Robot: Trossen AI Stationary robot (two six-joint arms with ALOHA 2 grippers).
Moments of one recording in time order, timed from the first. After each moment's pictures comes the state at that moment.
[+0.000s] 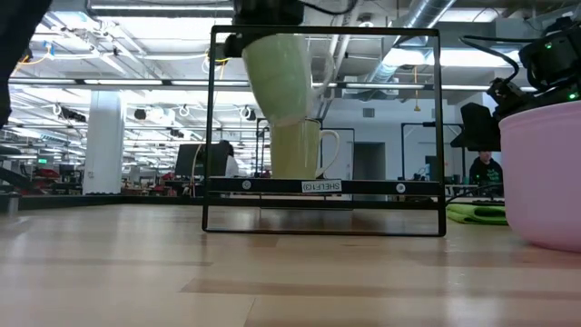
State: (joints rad) left arm 0.16 1.89 2.00 -1.38 -0.04 -0.32; right arm -0.78 0.29 0.01 0.04 0.29 0.11
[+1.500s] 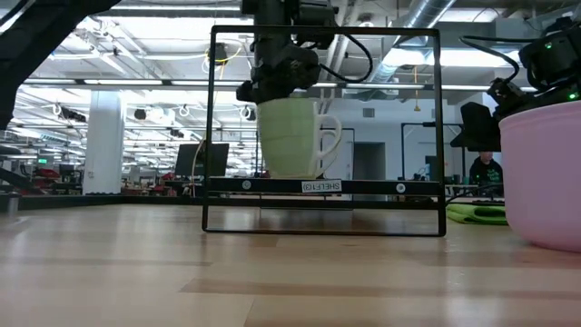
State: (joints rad) left arm 0.24 2.11 2.03 -1.37 0.02 -0.31; right arm -0.78 0.29 0.01 0.04 0.28 0.12
